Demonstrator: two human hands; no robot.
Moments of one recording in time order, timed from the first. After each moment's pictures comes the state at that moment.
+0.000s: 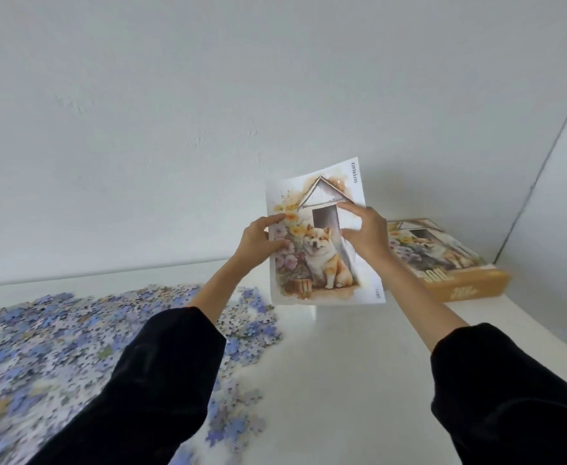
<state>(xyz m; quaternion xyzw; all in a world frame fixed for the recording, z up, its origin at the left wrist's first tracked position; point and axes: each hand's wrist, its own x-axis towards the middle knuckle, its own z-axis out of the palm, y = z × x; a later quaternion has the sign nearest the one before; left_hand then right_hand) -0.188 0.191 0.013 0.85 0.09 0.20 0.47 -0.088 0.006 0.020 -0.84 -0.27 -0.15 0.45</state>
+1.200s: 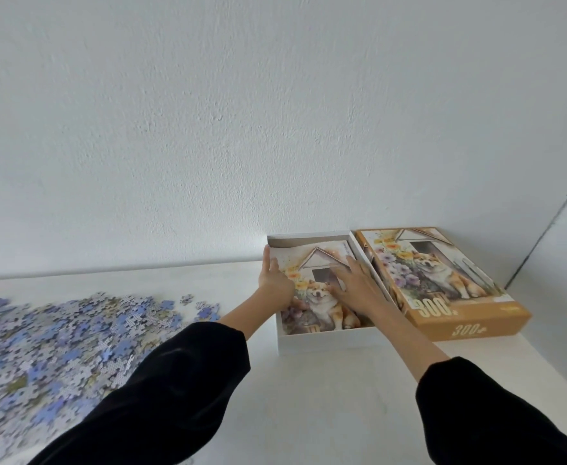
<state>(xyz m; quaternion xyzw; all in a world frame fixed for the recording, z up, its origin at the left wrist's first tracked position) -0.072 0.131 -0.067 0.95 0.14 -0.15 -0.21 0.024 -0.018 -0.097 -0.92 -0.36 0.01 0.15</state>
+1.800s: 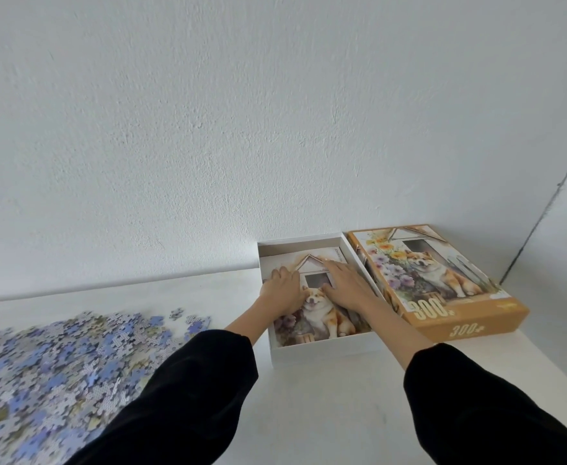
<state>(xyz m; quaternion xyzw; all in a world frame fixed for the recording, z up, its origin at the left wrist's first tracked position) -0.048 0.128 -0.084 0.99 0.10 -0.06 -0.02 0.039 -0.007 -0.096 -0.91 -0.38 0.04 0.19</state>
